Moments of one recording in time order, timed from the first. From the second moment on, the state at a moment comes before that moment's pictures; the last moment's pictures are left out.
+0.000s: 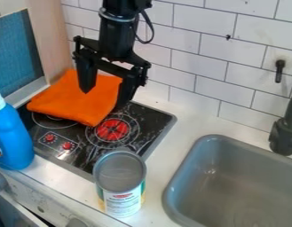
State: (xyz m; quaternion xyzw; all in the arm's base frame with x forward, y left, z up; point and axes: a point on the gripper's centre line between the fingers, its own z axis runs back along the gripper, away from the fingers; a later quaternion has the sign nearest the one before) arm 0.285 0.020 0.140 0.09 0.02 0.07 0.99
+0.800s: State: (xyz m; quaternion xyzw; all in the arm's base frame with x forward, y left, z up) arm 0.333 0.106 0.131 0.03 0.00 0.13 0.99
